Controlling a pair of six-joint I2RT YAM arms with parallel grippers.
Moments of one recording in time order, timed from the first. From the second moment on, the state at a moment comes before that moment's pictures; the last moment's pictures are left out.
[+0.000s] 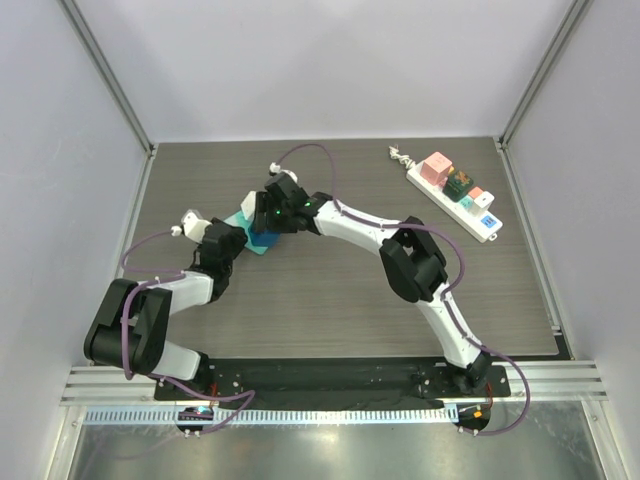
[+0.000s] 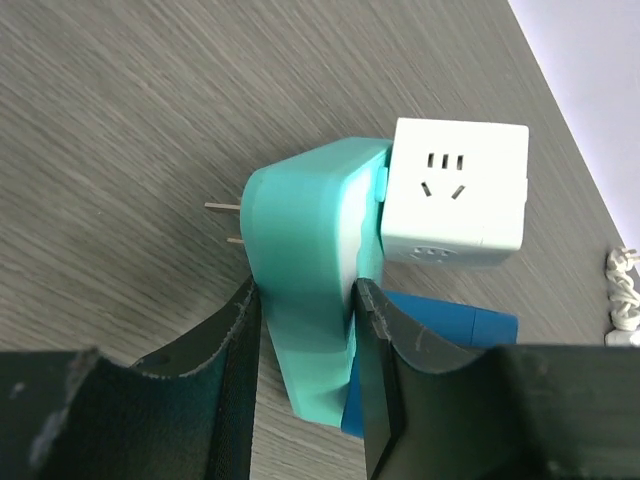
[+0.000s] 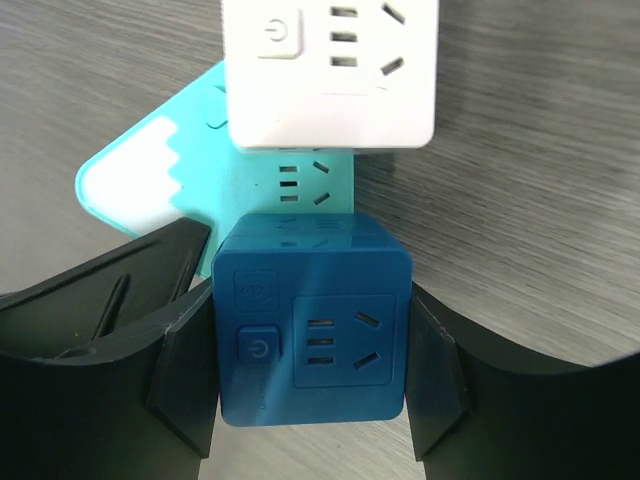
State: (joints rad) left arm -0.25 1.44 0.46 0.51 -0.39 -0.96; right arm 0.82 2.30 1.91 -0.34 -0.04 0.71
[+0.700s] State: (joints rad) left arm -0.28 1.43 0.49 0.47 -0.35 -0.97; right arm 0.77 2.19 1.72 -0.25 -0.10 0.74
